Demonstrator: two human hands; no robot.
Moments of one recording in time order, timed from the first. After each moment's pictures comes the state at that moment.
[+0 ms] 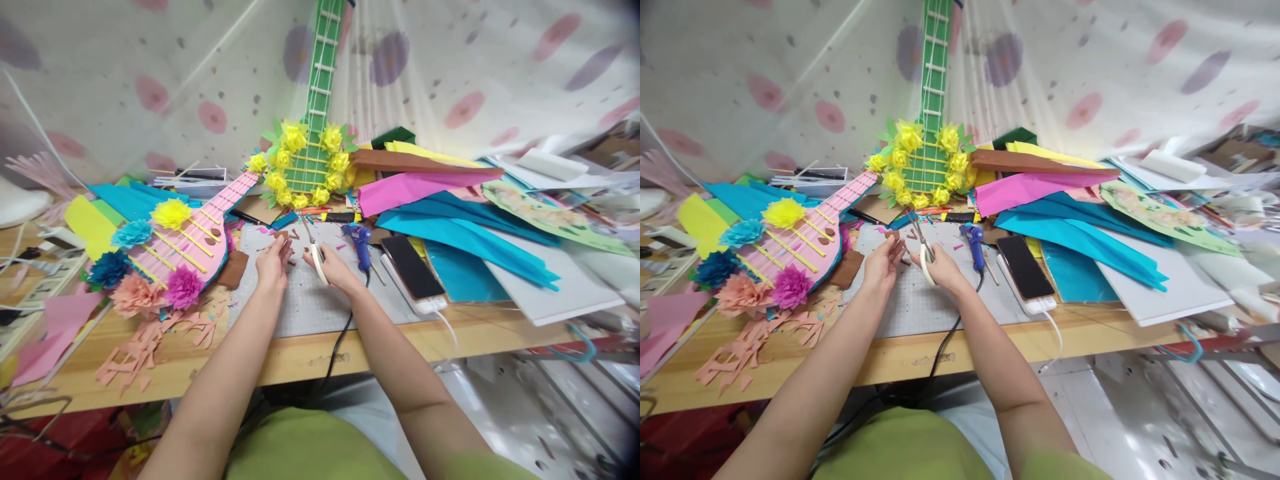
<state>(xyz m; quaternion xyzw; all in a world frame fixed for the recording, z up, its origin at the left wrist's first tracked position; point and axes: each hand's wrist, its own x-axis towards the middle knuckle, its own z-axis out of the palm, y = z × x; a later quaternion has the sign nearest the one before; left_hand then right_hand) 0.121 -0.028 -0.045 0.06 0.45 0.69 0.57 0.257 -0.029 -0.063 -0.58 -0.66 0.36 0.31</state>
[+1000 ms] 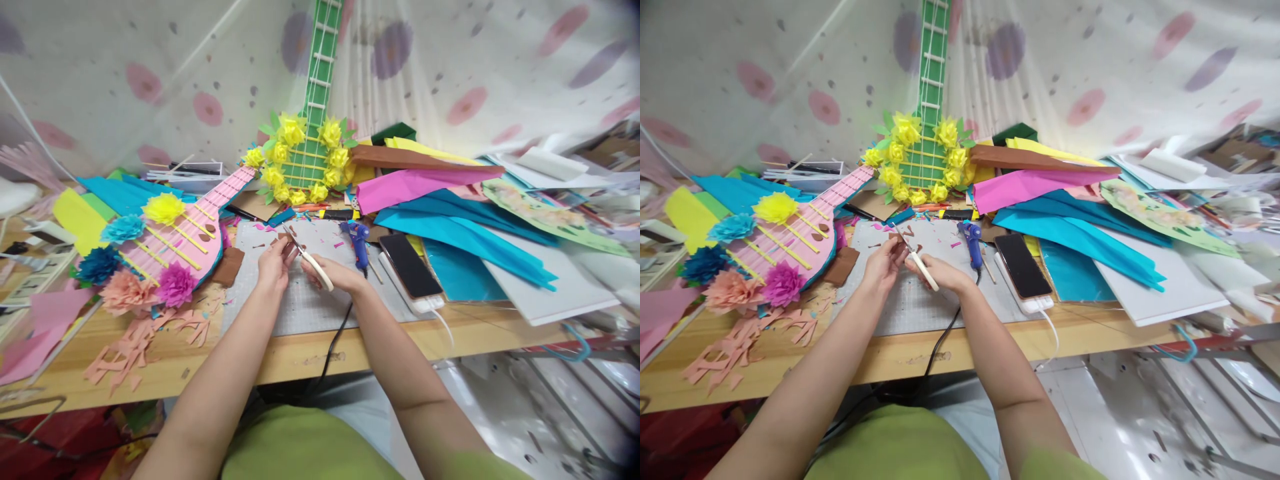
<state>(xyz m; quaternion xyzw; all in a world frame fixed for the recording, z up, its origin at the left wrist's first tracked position) 0.131 -0.030 -0.050 0.08 0.44 0.67 0.60 0.264 -0.040 -0.046 -0.39 -0.65 0.61 0.21</state>
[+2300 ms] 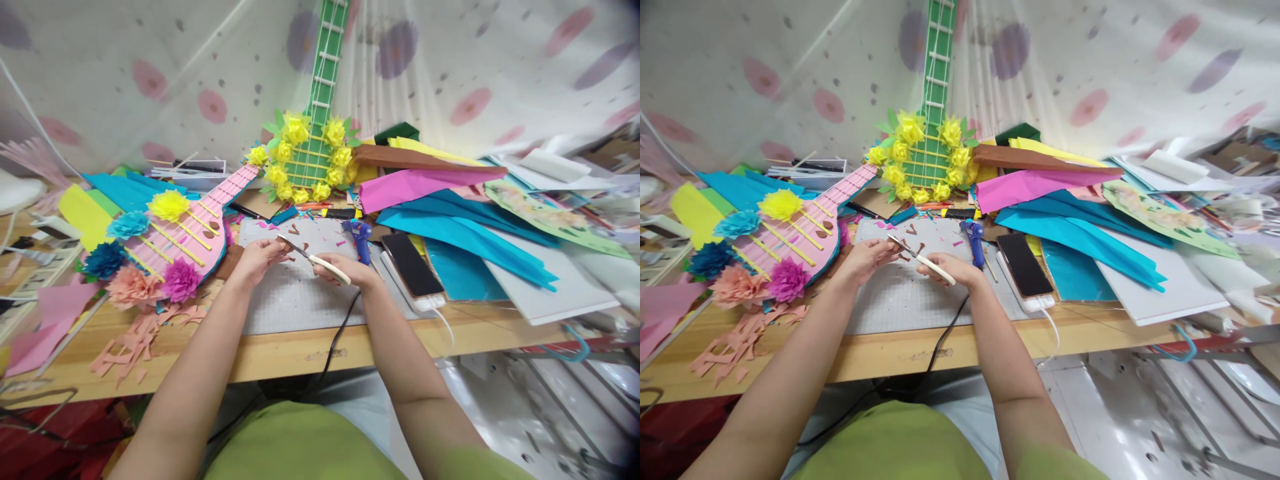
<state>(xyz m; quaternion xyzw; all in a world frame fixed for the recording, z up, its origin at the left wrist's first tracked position) 0.076 -0.036 -0.041 0.33 0.50 0.50 0.63 0.284 -0.034 -0.042 -0.37 -0.64 0.66 0.14</state>
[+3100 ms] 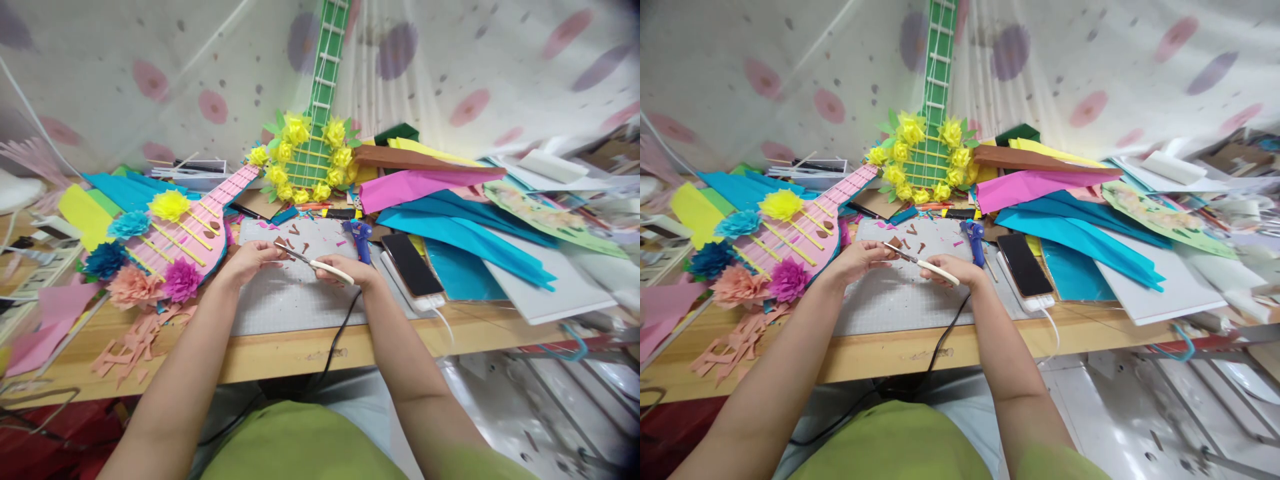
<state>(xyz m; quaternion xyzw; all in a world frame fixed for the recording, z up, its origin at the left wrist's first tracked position) 0.052 -0.037 -0.040 0.42 0.50 0.41 0.64 0.290 -0.029 -0.047 -0.32 -0.61 0.71 0.10</state>
